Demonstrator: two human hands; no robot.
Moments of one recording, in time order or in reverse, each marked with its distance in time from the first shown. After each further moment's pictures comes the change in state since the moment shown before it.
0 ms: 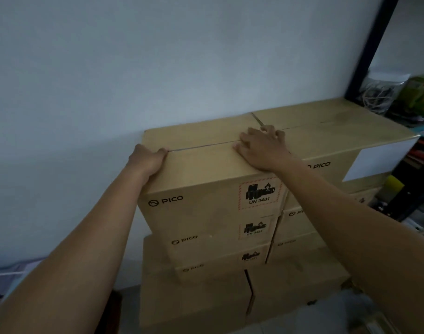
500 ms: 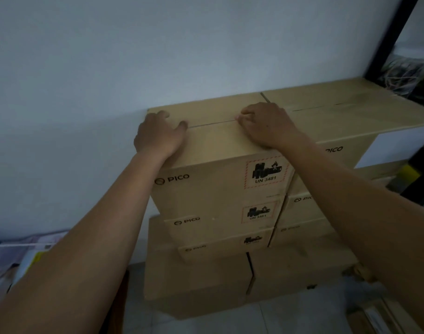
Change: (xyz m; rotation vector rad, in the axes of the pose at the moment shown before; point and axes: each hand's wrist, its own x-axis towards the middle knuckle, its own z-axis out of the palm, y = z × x) left_hand -0.034 0.018 0.011 0.326 0.156 0.286; right_hand 0.012 -0.002 -0.002 0.174 0.157 -0.087
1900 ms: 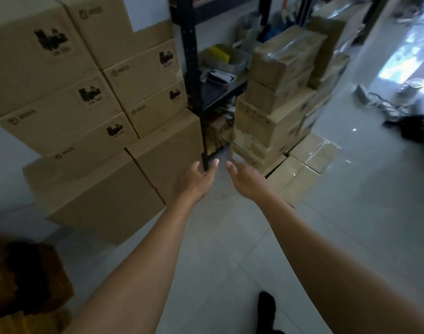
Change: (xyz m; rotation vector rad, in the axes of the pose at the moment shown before) left_hand -0.578 0.068 0.172 -0.090 -0.808 0.248; right_hand -0.661 0.066 0.018 0.371 -0.196 0.997
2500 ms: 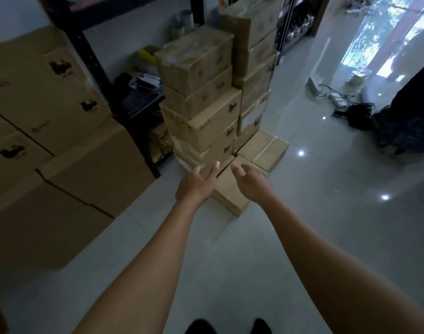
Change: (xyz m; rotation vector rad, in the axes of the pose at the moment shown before) left_hand -0.008 0.207 0.214 -0.015 -0.136 0.030; right_hand 0.023 0.242 -0.168 0.141 0.091 0.145
